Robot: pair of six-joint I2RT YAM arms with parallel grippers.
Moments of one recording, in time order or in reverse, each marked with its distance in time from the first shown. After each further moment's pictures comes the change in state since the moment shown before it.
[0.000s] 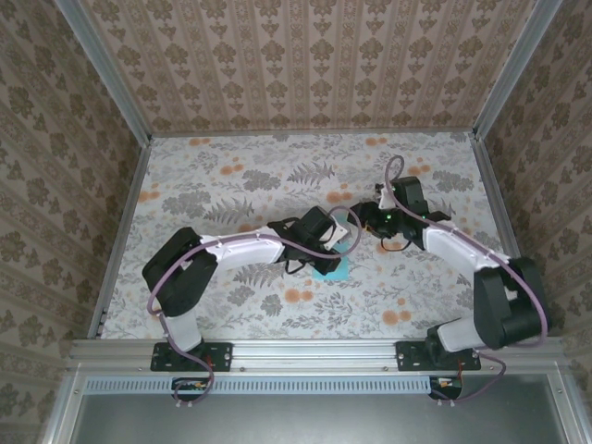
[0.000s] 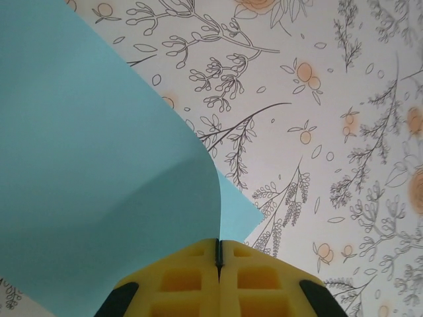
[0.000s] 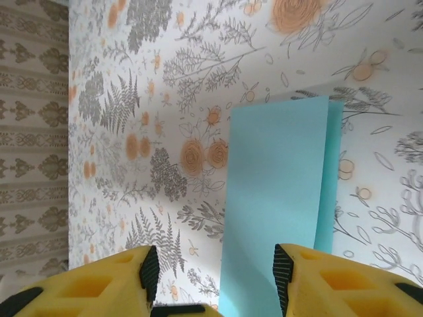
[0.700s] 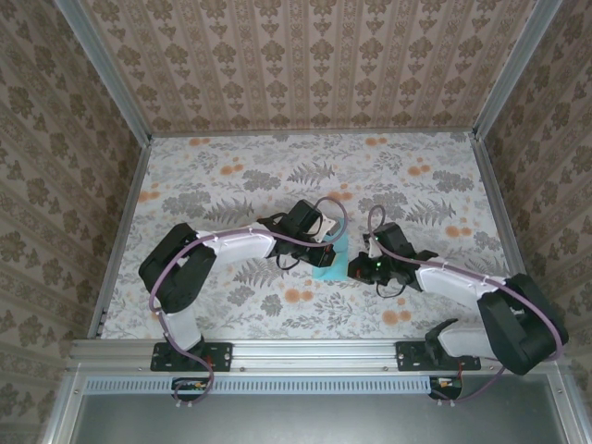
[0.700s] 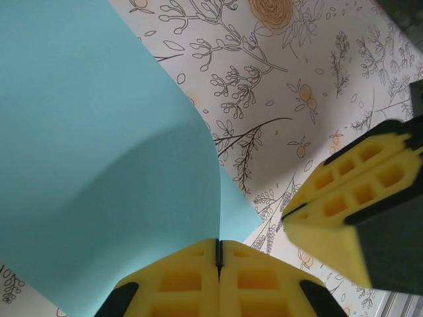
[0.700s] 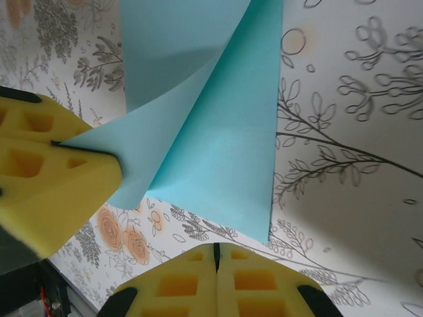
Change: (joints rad) left arm 0.076 0.000 -0.045 0.066 0.129 -0.110; right arm 0.241 -0.076 -0.308 0.056 0.099 0.110
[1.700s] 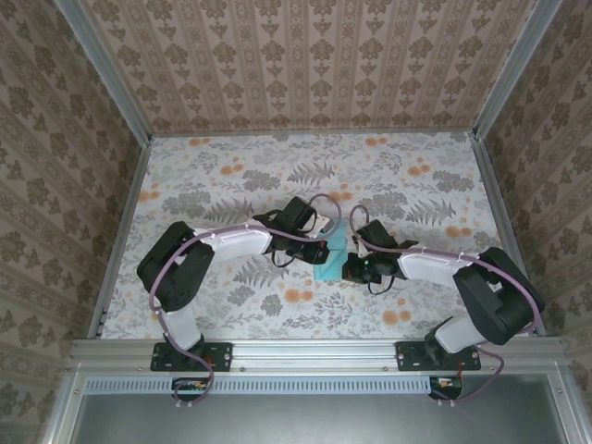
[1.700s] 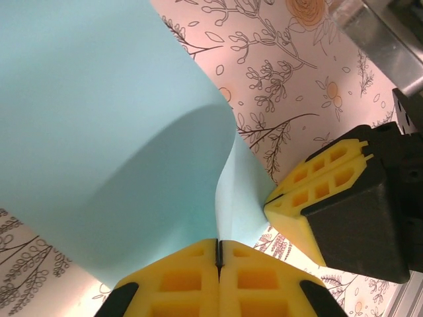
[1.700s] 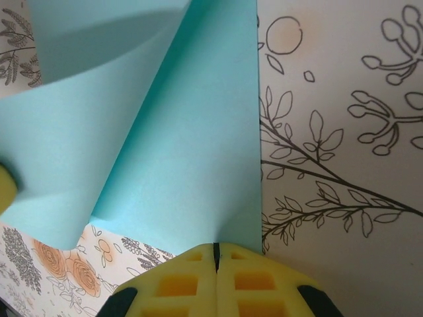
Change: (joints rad) left arm 0.050 0.000 0.000 -0.046 0.008 0.017; right arm 0.055 0.186 0.125 -0.100 0.094 -0.053
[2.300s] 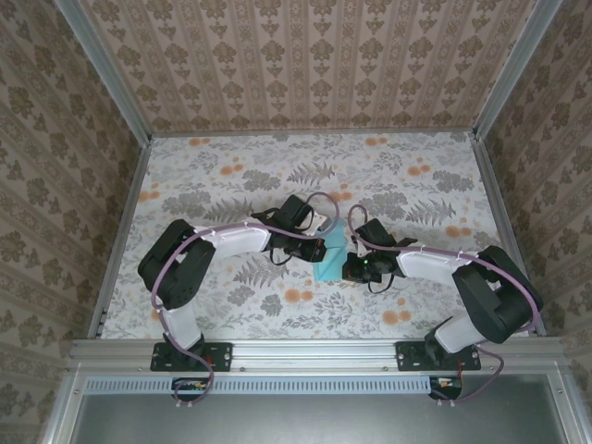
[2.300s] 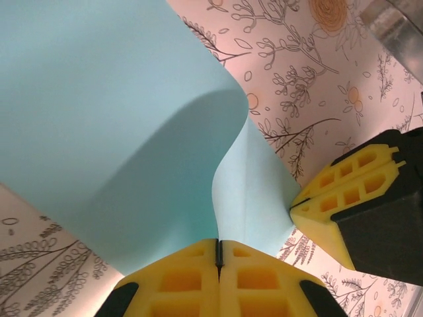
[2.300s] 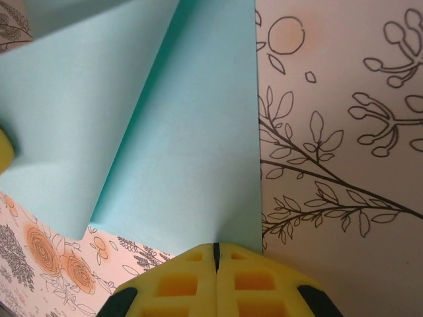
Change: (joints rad) left arm 0.030 0.015 0.002 0.002 0.000 0.031; right arm 0.000 0.006 0.017 -0.031 0.004 -0.024
